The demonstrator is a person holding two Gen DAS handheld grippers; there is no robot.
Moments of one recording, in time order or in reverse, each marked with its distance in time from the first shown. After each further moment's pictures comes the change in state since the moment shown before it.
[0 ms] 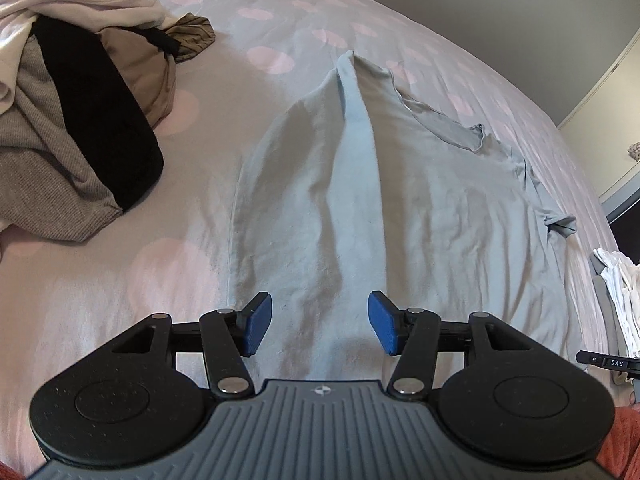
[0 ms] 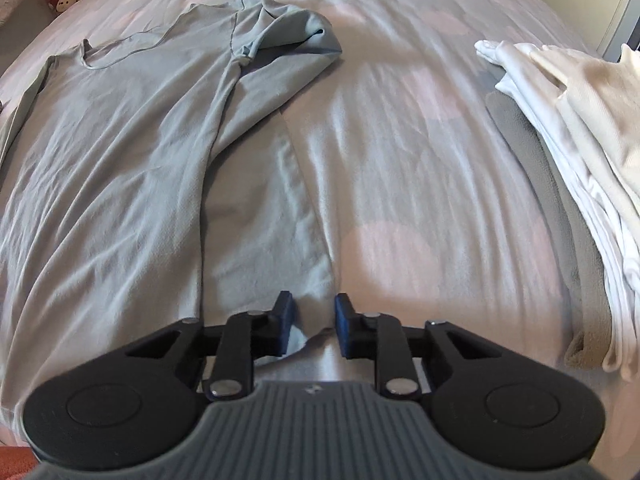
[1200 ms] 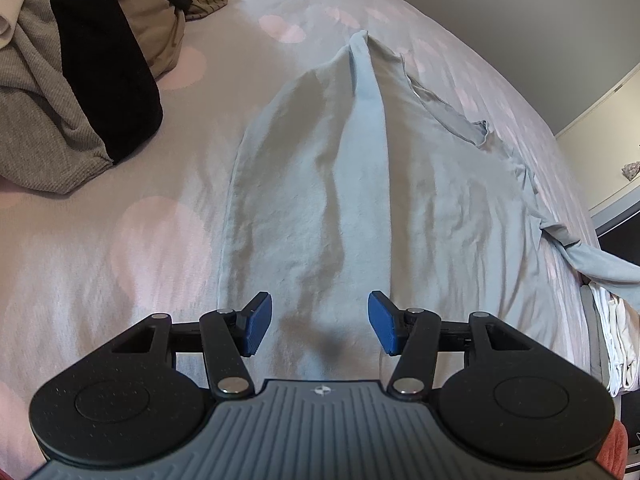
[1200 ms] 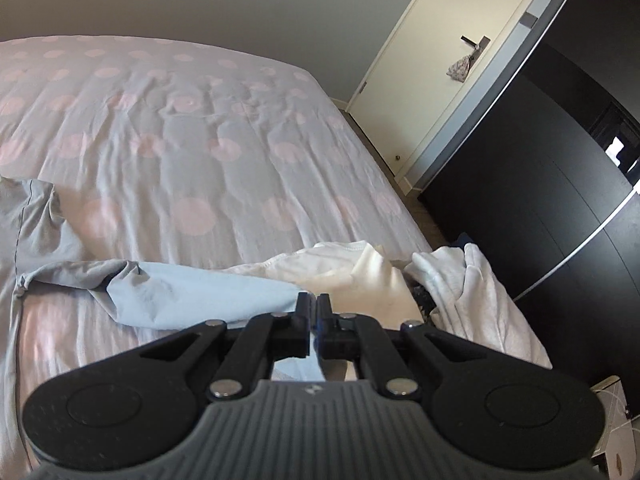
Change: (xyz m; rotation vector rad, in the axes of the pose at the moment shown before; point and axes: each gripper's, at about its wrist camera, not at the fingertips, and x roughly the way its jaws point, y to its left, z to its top) left arm 0.013 0.012 -0.011 -0.080 0.045 -0.052; right arm -0.125 -0.105 0.159 0.025 -0.239 -0.569
